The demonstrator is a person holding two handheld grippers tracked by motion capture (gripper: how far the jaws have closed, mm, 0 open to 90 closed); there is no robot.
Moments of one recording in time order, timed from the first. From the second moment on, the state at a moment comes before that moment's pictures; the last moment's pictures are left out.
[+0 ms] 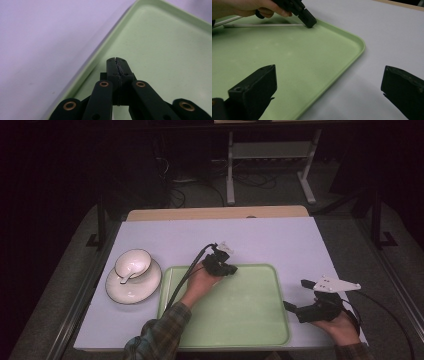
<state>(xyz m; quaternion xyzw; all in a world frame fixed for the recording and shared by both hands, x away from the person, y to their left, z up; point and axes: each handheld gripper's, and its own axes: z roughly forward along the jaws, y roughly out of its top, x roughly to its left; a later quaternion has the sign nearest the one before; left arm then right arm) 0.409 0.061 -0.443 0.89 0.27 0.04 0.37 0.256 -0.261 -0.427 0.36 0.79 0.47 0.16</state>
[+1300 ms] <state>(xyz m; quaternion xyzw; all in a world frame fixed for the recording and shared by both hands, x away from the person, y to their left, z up) 0.398 0.128 -0.440 0.88 0.32 0.08 0.35 0.255 -0.260 -0.427 0.36 0.79 0.47 0.16</state>
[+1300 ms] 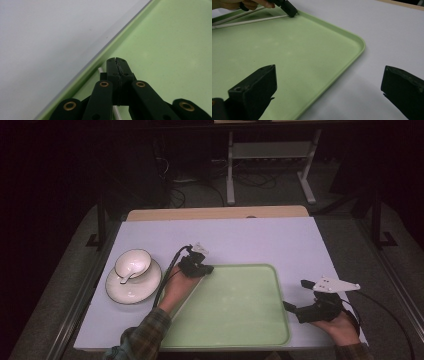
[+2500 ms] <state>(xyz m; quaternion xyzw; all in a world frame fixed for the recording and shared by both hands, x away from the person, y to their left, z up) 0.331 0.180 -0.439 0.88 0.32 0.06 0.35 0.255 -0.259 -0.428 0.36 0.79 0.46 0.16</state>
